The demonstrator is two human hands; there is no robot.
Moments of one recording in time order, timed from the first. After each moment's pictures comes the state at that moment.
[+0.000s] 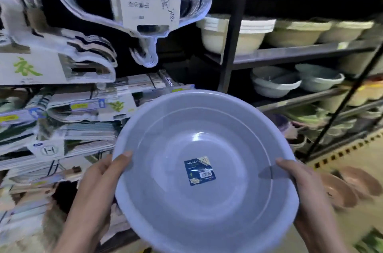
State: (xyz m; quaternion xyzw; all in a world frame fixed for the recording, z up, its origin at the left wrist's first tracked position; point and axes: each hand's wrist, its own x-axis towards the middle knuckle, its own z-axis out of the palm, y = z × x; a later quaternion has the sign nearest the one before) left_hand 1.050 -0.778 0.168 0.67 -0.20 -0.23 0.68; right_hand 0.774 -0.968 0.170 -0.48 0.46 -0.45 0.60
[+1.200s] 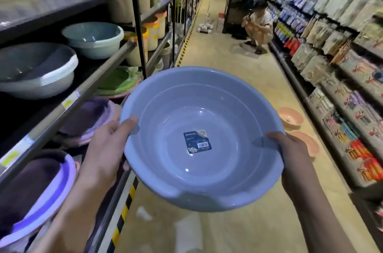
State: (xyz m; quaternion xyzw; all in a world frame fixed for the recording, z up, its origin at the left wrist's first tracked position) left_hand 0.742 -1.293 0.126 0.47 -0.52 -0.56 0.43; right_hand 0.437 -1.131 0.151 -0.21 0.71 -0.60 0.30
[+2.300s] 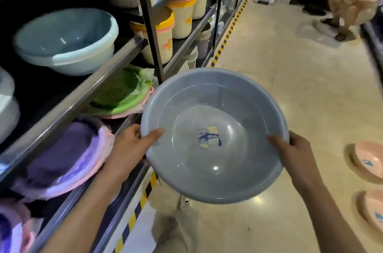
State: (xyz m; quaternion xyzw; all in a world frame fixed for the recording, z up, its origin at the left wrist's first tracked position) left_hand 0.514 -1.730 0.015 0.63 -0.50 -0.48 0.34; right_hand 0.168 -1.639 0.018 -0.37 0.76 -0.44 0.32
